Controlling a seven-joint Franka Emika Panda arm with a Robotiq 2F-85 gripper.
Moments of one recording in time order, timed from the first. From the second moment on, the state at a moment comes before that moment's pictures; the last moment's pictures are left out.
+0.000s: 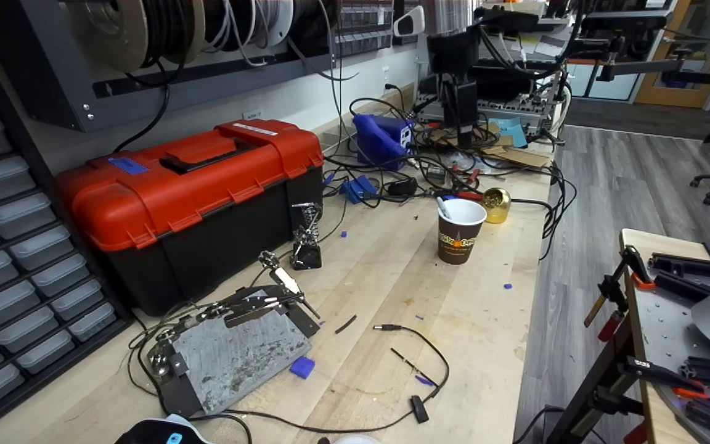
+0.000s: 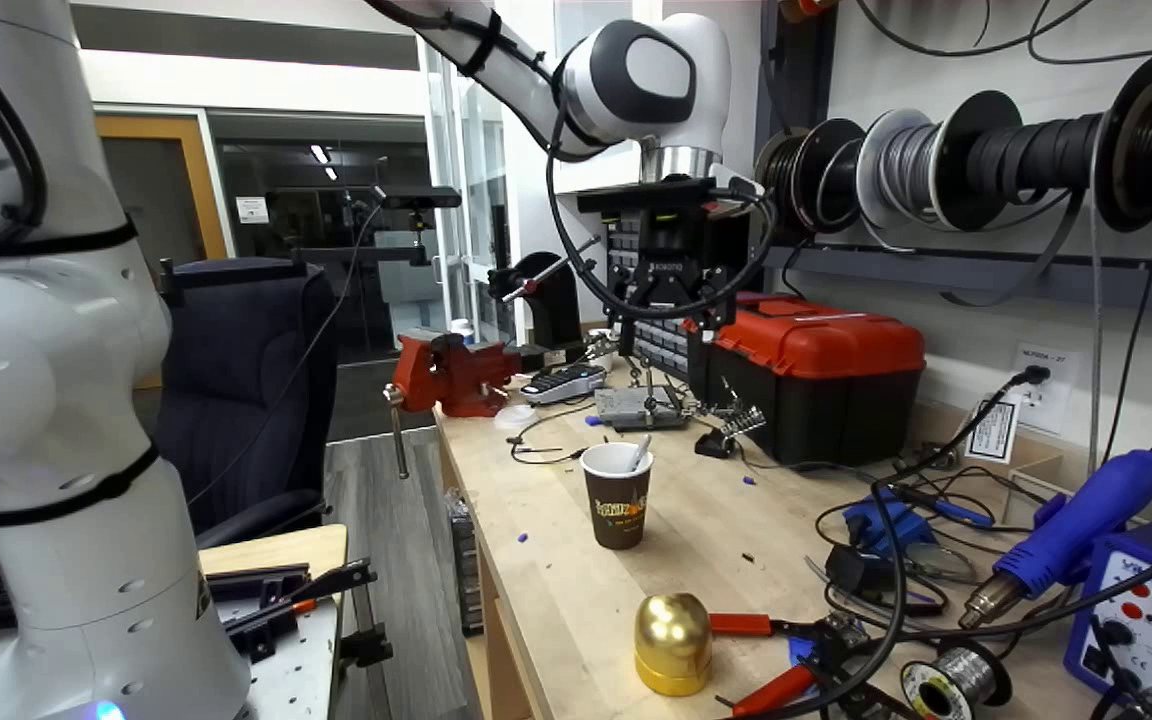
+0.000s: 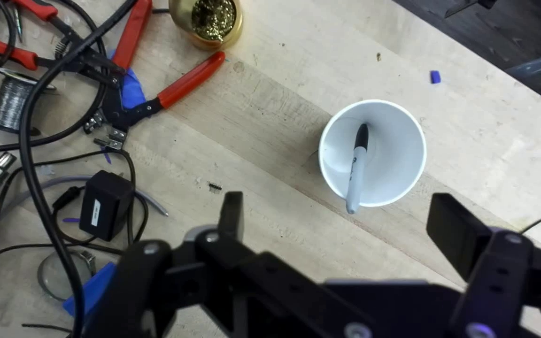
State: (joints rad) arm 0.03 0.01 0.05 -2.05 -0.13 1.90 -0.41
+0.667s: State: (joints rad) arm 0.03 0.11 0.07 -2.05 -0.13 1.90 -0.41
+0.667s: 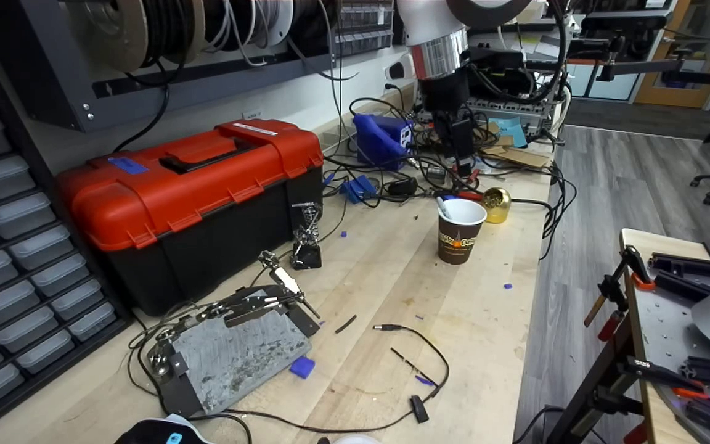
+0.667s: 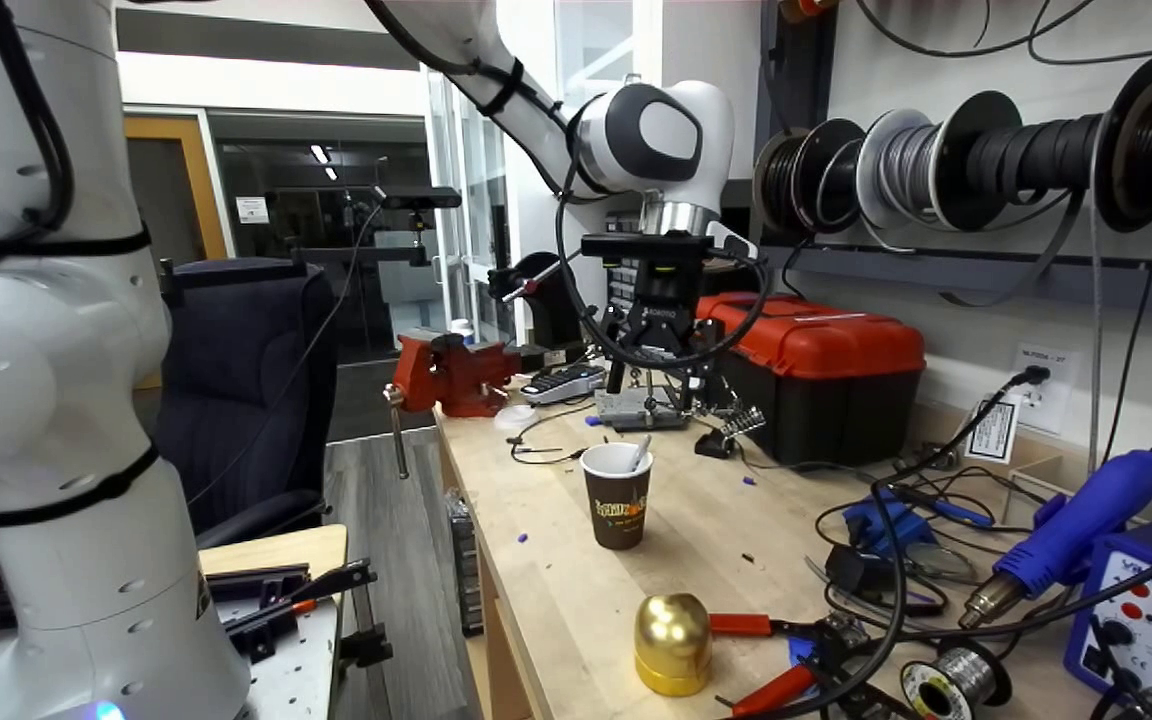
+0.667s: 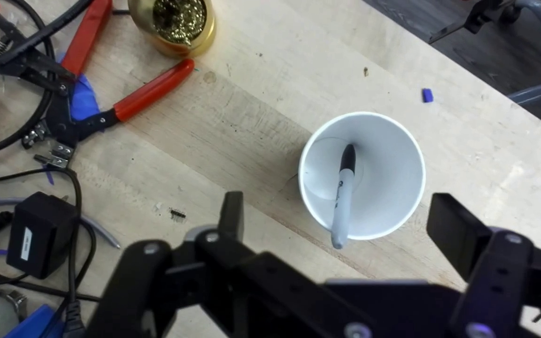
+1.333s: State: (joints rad) arm 0.04 0.19 0.08 -2.02 -0.13 1.90 -0.41
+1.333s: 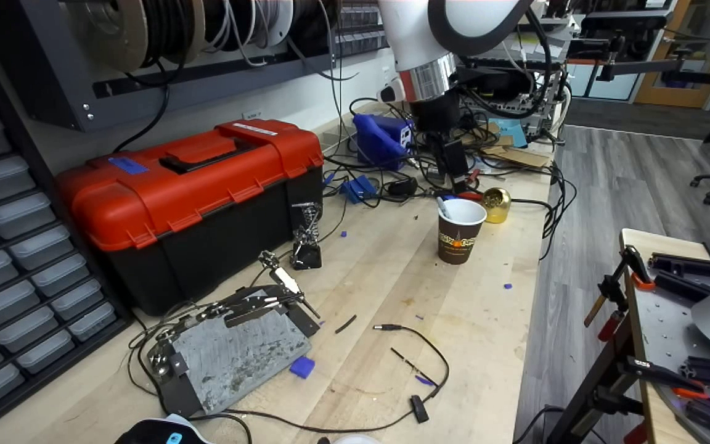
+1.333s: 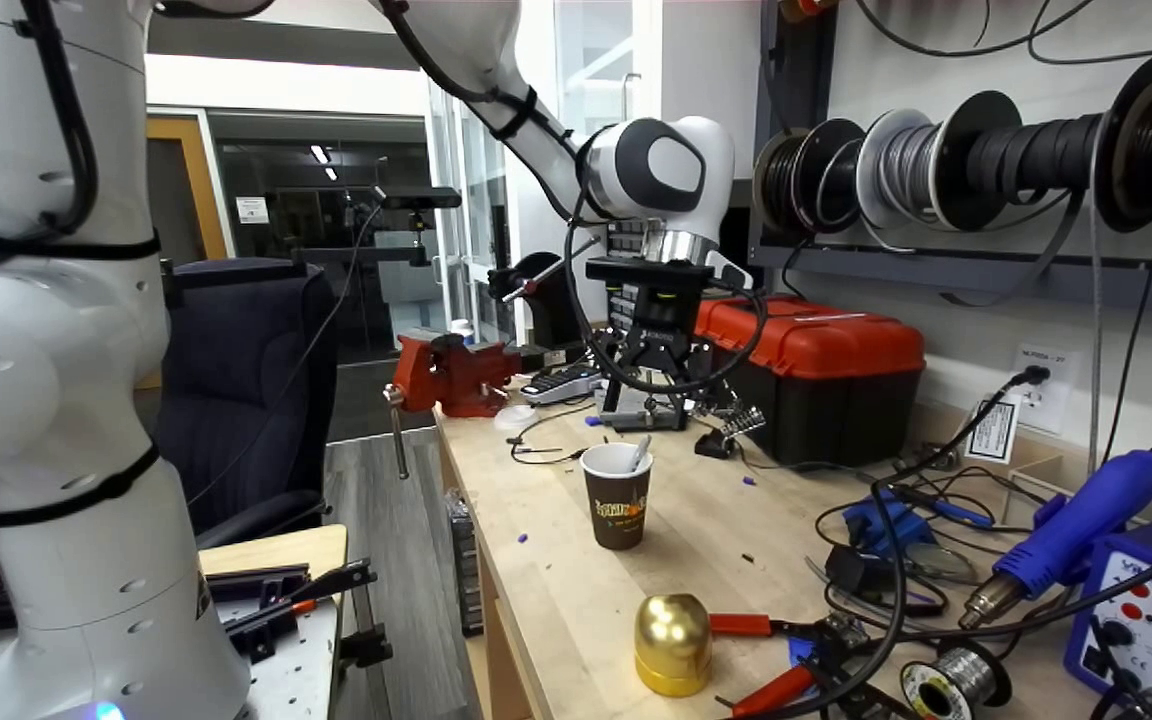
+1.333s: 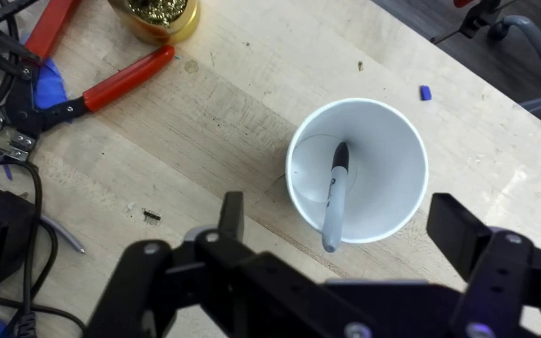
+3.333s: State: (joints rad) arm 0.04 0.32 0.09 -1.93 -0.13 1.90 -0.41
